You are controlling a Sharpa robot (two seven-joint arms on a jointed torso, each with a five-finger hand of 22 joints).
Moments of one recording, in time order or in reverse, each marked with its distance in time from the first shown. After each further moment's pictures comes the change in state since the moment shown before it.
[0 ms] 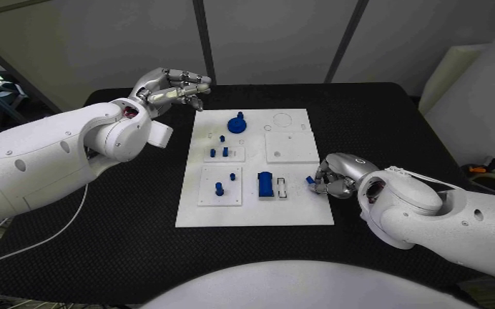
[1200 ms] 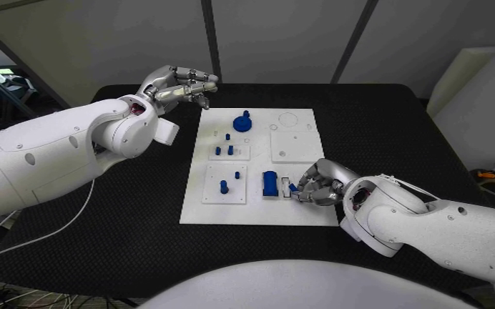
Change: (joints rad) left arm 0.000 -0.004 0.000 0.008 0.000 -0.001 0.000; left_hand 0.000 0.000 0.000 0.000 0.000 0.000 0.000 0.000 0.000 0.000 0.000 0.000 0.000 -0.001 0.001 0.000 0.000 0.000 0.000 0.000 0.000 -0.001; right arm -0.007 0.098 0.000 0.005 0.266 -0.115 0.010; right_hand -0.117 -0.116 0.240 -0.035 -0.004 0.015 -0.002 0.003 0.029 0.020 -0.013 0.040 0.047 0.000 0.000 0.004 0.000 0.000 0.000 0.000 0.000 0.000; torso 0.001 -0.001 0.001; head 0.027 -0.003
